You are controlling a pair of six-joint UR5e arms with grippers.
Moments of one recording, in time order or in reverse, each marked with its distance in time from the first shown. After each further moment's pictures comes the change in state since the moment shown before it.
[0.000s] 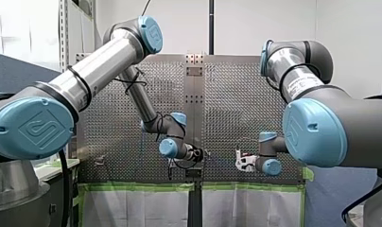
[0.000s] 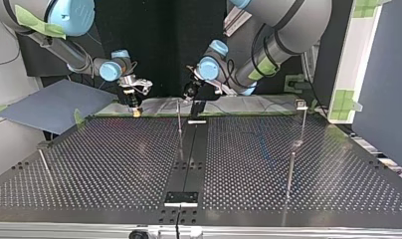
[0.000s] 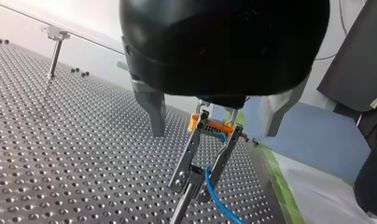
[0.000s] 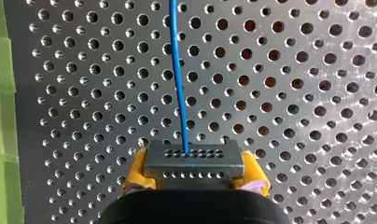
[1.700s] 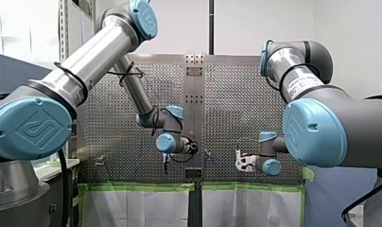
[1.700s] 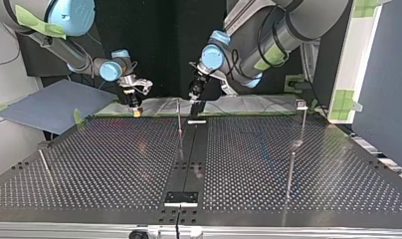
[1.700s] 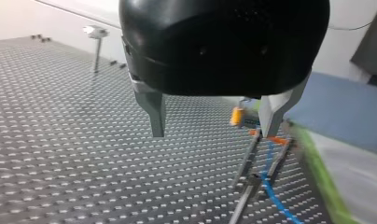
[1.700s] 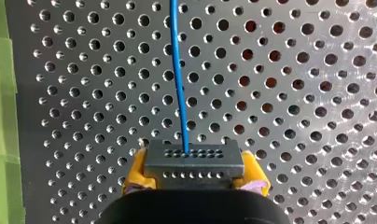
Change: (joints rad) left arm -0.017 0.118 -0.138 0.101 -0.135 -0.035; right arm 0.001 0.000 0.000 0.000 0.000 0.000
